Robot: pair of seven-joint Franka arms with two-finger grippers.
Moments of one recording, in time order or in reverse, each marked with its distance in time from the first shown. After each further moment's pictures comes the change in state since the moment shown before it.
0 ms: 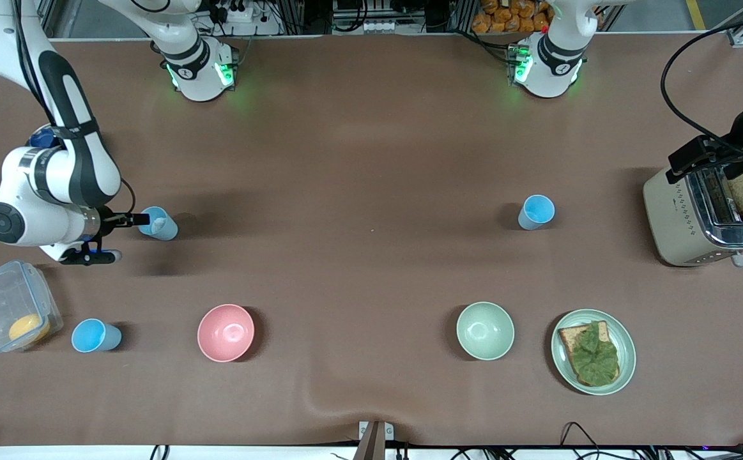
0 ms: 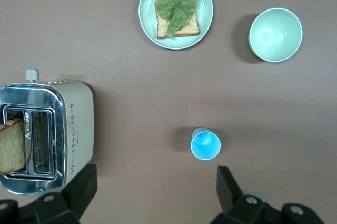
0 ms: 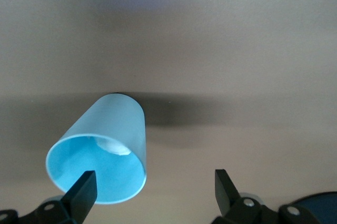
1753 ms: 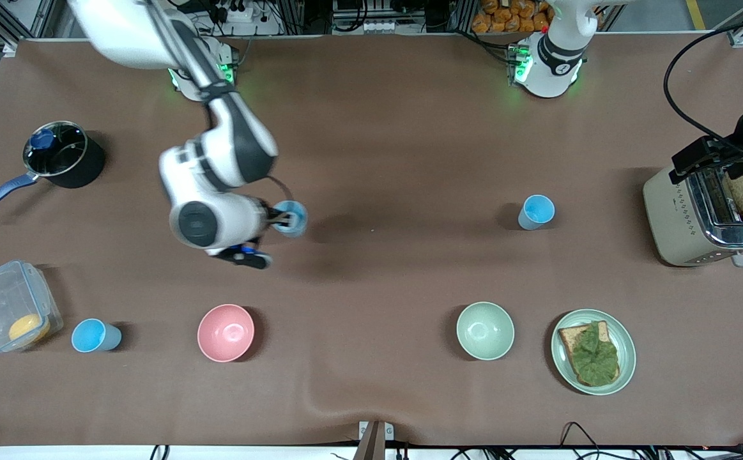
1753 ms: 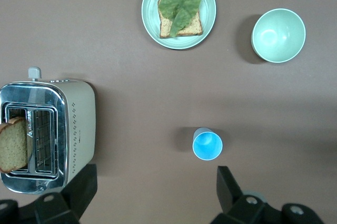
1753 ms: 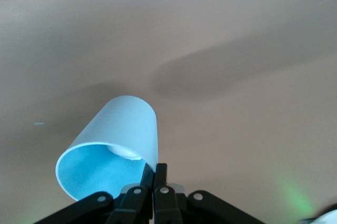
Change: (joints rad) left arm 0.007 0.000 0.002 -0.002 0.000 0.000 0.000; right arm 0.604 0.191 0.036 0.507 0.325 -0.267 0.841
